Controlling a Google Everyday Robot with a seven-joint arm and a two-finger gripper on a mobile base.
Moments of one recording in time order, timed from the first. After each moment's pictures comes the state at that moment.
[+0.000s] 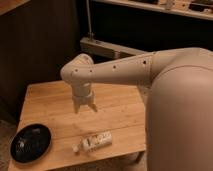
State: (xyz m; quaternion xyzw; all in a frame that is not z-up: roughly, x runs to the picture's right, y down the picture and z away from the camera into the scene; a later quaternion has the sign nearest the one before) arm -0.102 0.097 0.705 -0.26 0.23 0.64 0.68
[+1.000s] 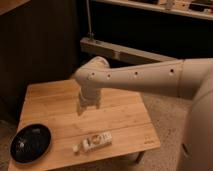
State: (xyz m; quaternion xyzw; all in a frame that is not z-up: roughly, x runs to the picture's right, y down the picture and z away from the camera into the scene) arm -0.083 0.089 0.687 -0.32 0.05 0.50 0.81
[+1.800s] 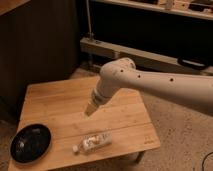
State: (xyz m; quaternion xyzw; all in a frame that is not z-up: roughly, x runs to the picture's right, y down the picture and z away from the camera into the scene) arm -0.059 0.072 0.666 -0.32 -0.13 0.29 0.89
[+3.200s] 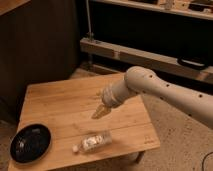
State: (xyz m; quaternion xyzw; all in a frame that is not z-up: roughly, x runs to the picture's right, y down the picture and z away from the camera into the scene) arm -0.051 0.074 0.639 -0.26 -0.35 0.05 0.90
